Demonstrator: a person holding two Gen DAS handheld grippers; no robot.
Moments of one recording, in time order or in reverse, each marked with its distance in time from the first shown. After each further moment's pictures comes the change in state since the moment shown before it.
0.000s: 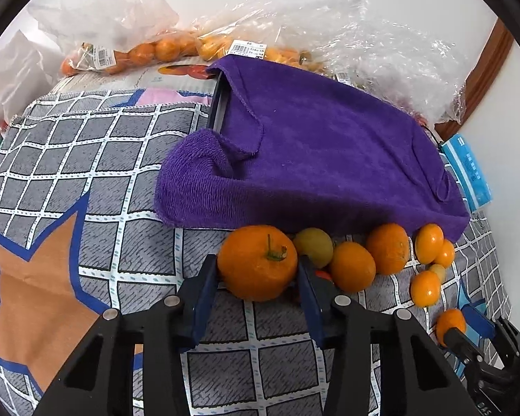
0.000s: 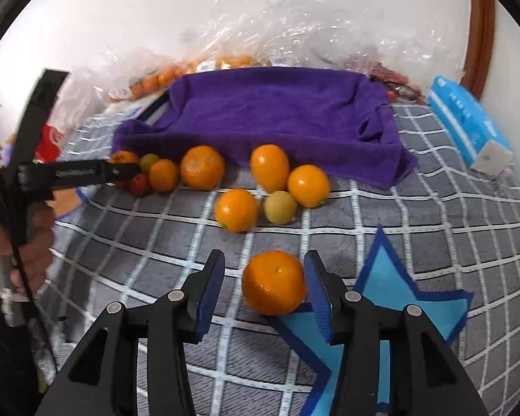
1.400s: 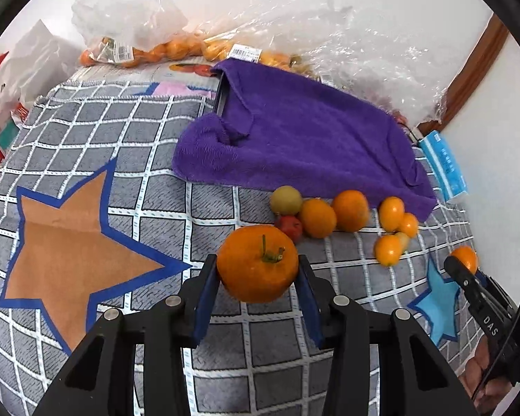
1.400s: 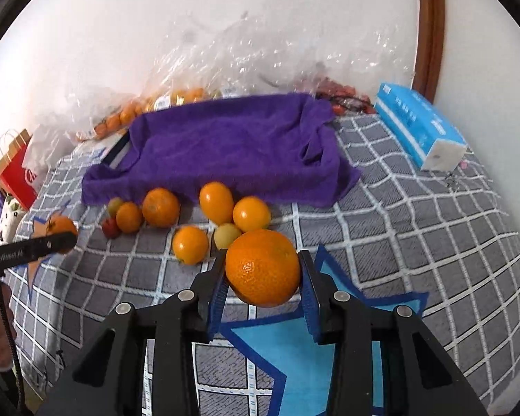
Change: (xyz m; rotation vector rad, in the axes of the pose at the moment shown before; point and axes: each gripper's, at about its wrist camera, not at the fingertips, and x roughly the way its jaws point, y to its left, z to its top) left arm -0.056 -0.005 -0.030 -0.035 0.008 -0.033; right arm -0.034 -0.027 0.018 0.137 -0.097 -0.082
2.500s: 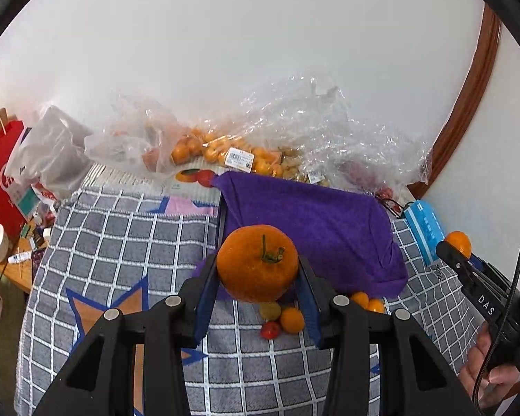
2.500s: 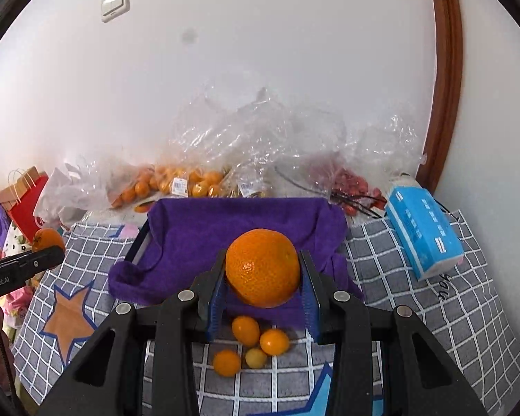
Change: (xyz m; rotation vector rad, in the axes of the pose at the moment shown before) left arm -0.078 -0.021 0.082 0.041 -0.212 0.040; right arm -0.032 0.027 0.111 -0.033 -0.156 0.021
